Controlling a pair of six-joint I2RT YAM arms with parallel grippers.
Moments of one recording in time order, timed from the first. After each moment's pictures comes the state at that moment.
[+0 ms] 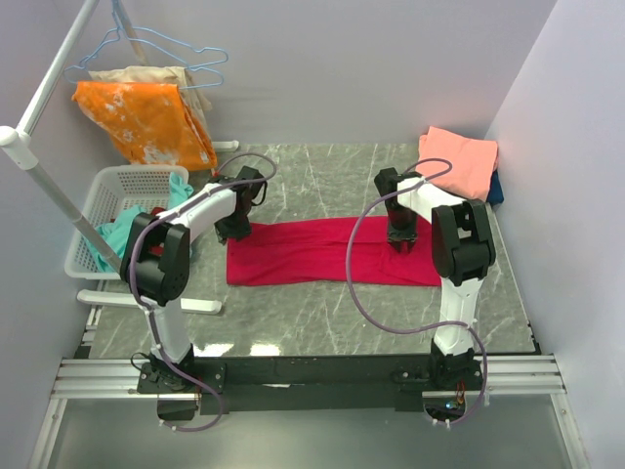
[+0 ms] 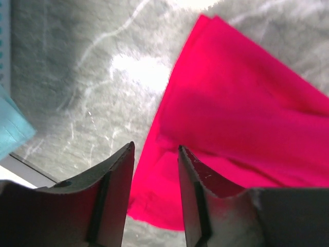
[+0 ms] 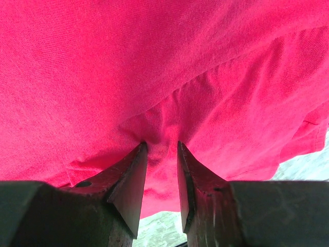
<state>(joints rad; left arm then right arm) -0.38 1.90 1.41 -0.91 -0.46 -0.73 0.24 2.05 1.47 -1.00 0.35 0.46</state>
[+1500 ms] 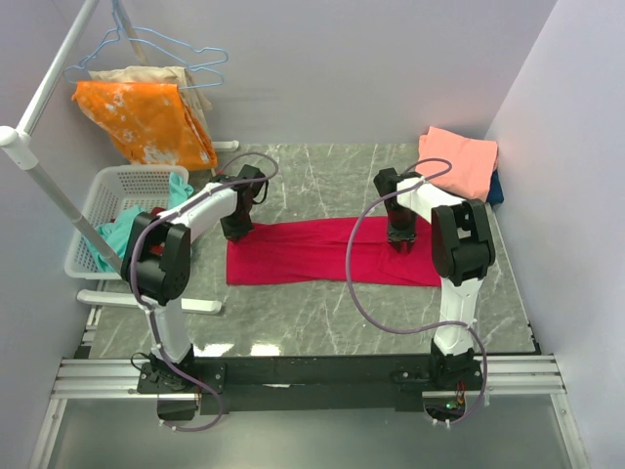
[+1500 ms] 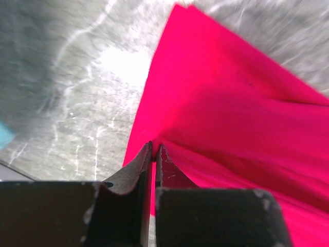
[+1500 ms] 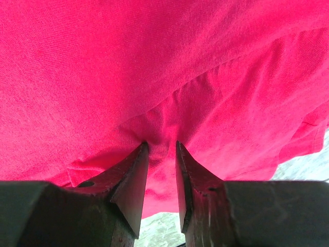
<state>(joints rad) -0.38 1.90 1.41 -0.89 -0.39 -0.71 0.24 2.05 1.47 -1.00 0.35 0.47</state>
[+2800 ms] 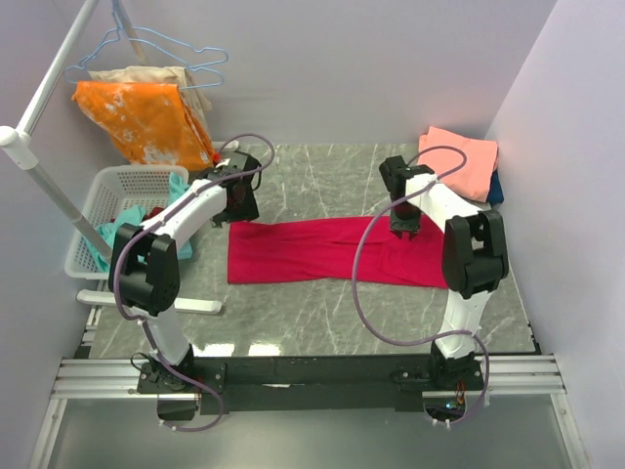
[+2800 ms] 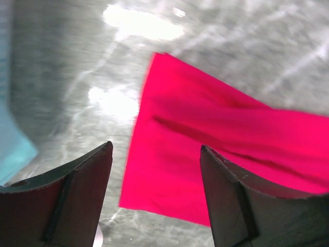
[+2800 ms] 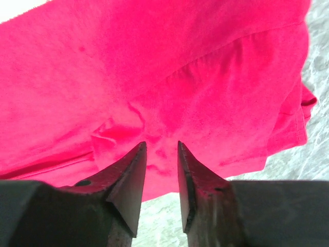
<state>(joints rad) -0.37 1.79 1.45 -0.83 -0.40 -0.62 0.24 1.91 1.47 -0.99 0.37 0.51</state>
